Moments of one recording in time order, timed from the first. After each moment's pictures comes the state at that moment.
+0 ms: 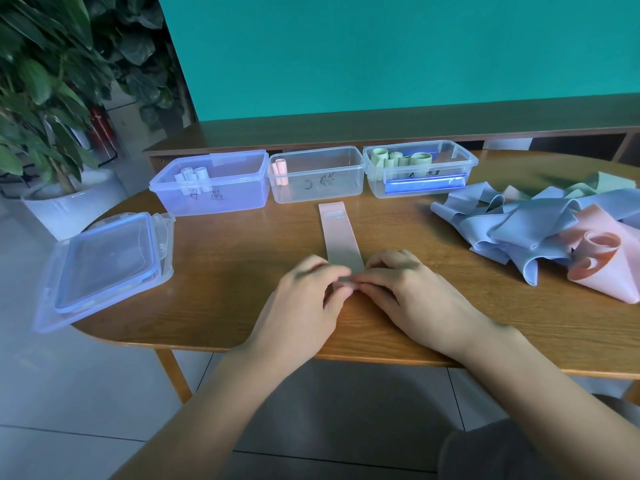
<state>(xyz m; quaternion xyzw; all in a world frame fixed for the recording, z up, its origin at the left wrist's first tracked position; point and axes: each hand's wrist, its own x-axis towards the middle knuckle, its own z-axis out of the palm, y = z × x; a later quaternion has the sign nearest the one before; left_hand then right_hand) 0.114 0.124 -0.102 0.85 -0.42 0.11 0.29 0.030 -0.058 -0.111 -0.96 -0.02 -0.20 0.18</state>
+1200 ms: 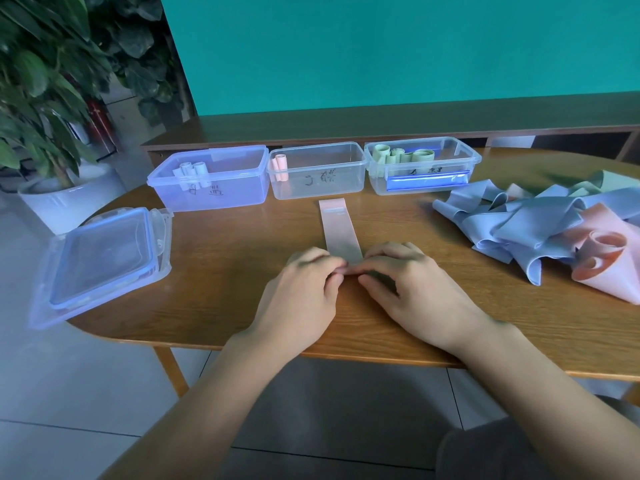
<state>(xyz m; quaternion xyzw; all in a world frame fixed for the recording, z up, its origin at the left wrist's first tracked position) 0.130 0.115 -0.107 0.87 -0.41 0.13 0.25 0.037 -0.064 -0.114 -0.96 -0.02 -0.21 0.20</state>
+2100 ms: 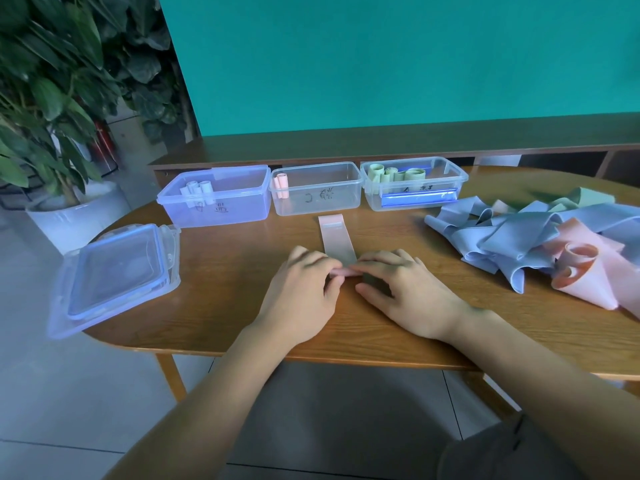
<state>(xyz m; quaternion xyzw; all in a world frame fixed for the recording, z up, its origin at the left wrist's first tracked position) 0.146 0.110 -0.105 0.85 -0.44 0.19 0.23 0.046 -0.076 -0.111 -0.98 -0.01 -0.15 0.15</state>
